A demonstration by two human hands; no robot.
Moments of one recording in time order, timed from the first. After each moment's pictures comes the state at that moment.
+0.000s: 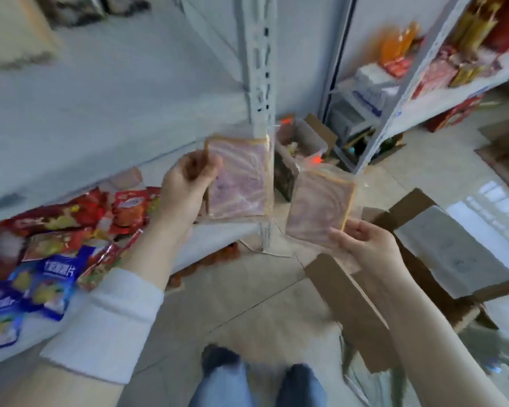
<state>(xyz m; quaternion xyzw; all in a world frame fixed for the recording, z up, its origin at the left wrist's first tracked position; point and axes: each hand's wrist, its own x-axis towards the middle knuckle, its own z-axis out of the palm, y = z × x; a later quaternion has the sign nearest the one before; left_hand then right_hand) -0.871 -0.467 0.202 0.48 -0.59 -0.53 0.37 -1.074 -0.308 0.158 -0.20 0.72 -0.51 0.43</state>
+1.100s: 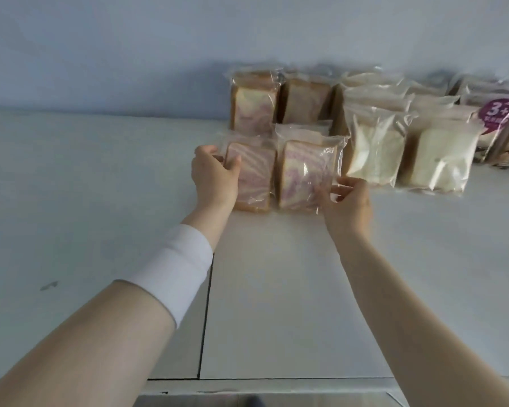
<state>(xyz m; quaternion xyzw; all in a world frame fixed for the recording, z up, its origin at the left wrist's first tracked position) -0.339 -0.802 0.251 0.71 -0.44 -0.23 0.50 -0.519 -0.766 0.237 -0.46 0.71 -0.48 0.24</state>
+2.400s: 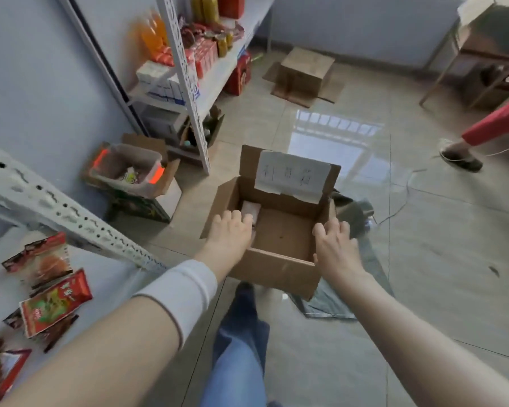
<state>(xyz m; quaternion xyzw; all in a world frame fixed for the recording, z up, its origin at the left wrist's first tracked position) -1.089 -0.337 0.077 0.02 -0.98 0.04 -0.19 -1.120 -0.154 0.074 -0.16 0.97 0.05 0.16</state>
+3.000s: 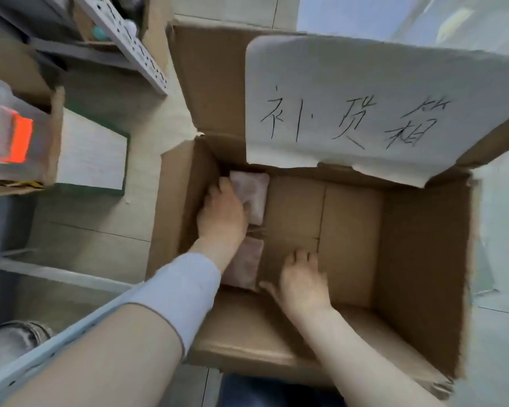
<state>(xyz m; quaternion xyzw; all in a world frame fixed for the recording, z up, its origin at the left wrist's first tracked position) -1.345 -0.411 -0.318 0.27 -0.90 -0.18 -0.28 -1.286 -0.275 -0.307 -0.07 0.88 -0.03 0.48</state>
